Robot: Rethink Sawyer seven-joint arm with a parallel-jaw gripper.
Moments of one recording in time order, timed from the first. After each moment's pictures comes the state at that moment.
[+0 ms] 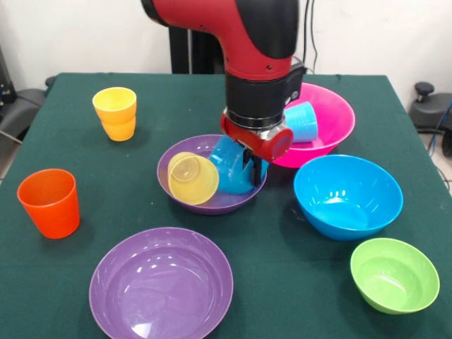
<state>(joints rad) -0.15 -0.42 -0.09 1.58 0.31 0.35 2.18</state>
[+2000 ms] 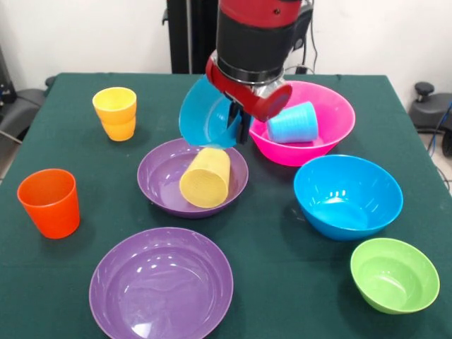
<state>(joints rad) -0.01 -0.42 -0.37 1.30 0.33 0.82 2.19</state>
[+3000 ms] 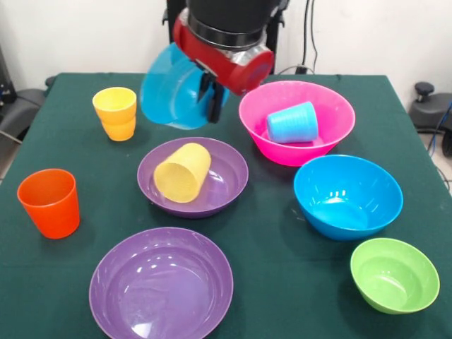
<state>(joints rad) -0.04 -0.41 -0.42 1.09 0.24 1.01 2.19</state>
